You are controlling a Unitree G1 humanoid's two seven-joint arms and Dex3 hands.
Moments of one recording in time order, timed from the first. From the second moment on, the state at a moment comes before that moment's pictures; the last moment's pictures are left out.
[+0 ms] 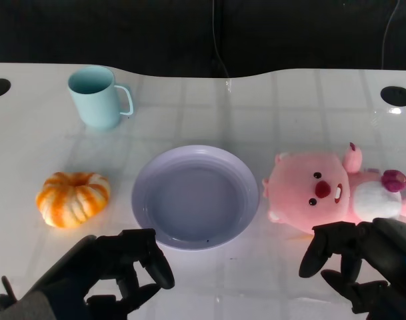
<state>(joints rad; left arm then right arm) 0.24 0.37 -0.11 -0.40 0.08 0.03 -0.39 0.18 -0.35 0.13 -0.35 -0.46 -0.08 0.22</state>
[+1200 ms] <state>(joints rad) 0.30 0.34 -0.12 -0.45 0.14 0.05 -0.37 -0.06 -0.48 0.15 -0.23 -0.85 0.19 0.33</state>
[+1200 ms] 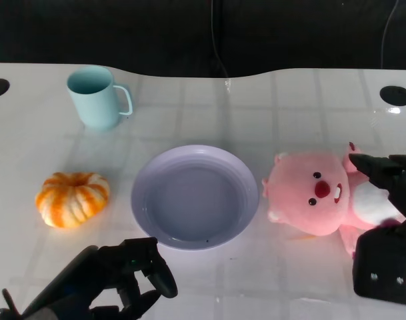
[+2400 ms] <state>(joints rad) 0.30 0.31 -0.15 -0.50 0.18 0.11 -0.36 -0.55 -0.40 0.41 0.81 -0.77 0.00 -0.07</state>
